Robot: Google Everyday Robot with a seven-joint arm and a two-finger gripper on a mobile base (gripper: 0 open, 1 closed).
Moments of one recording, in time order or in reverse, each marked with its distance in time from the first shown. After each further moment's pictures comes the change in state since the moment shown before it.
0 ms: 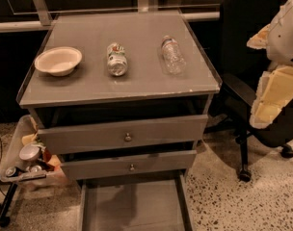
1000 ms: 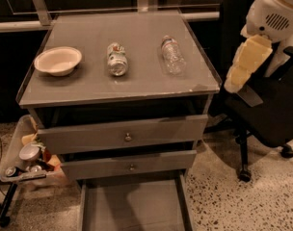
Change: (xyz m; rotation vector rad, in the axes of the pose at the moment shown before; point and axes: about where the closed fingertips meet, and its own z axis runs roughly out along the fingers) arm -0.013 -0.068 0.026 -0.052 -0.017 0.226
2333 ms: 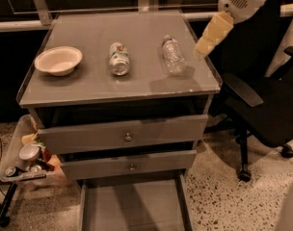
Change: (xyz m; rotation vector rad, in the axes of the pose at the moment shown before) arm -0.070 -0.073 0.029 -0.021 -0.124 0.154
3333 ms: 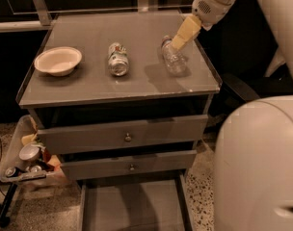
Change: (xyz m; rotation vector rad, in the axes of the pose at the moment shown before) arm -0.050 -0.046 0.073 -0.011 -0.015 0.146
